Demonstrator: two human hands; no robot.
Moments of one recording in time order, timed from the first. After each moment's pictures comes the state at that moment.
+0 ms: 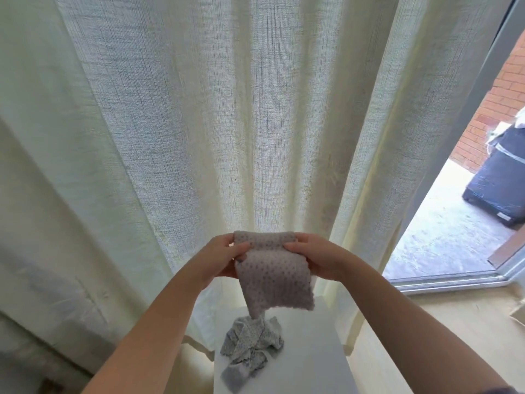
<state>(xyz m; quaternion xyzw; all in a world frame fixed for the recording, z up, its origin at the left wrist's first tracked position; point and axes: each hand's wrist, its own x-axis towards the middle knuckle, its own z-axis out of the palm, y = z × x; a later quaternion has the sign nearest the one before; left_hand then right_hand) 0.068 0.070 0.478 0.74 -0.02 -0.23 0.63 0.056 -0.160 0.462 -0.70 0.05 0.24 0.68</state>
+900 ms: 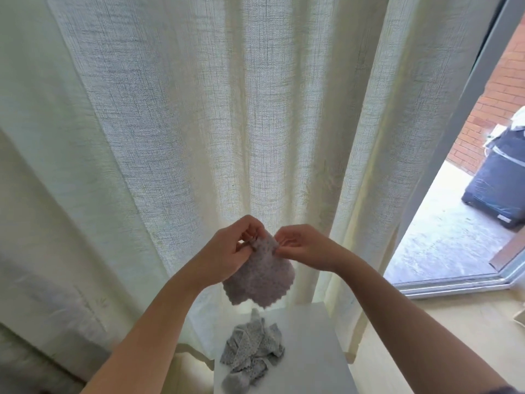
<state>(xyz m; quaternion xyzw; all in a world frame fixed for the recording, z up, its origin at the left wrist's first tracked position) 0.057 0.062 0.510 0.82 -0.32 -0.03 0.47 0.055 -0.157 0.490 -0.85 -0.20 0.05 0.49</state>
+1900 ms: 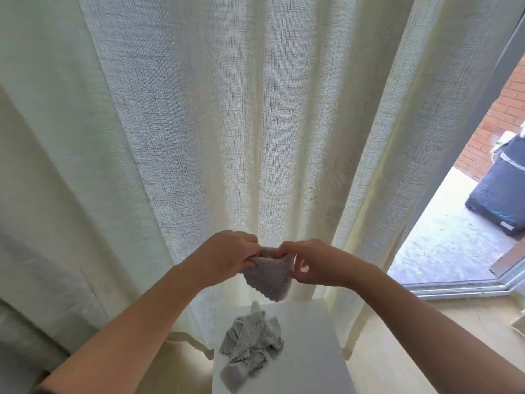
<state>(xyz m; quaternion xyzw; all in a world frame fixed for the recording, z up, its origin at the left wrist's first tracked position) 0.076 0.083 0.479 0.89 -0.45 0.08 0.08 0.039 -0.159 0.477 -0.93 -0.30 0.06 0.21</state>
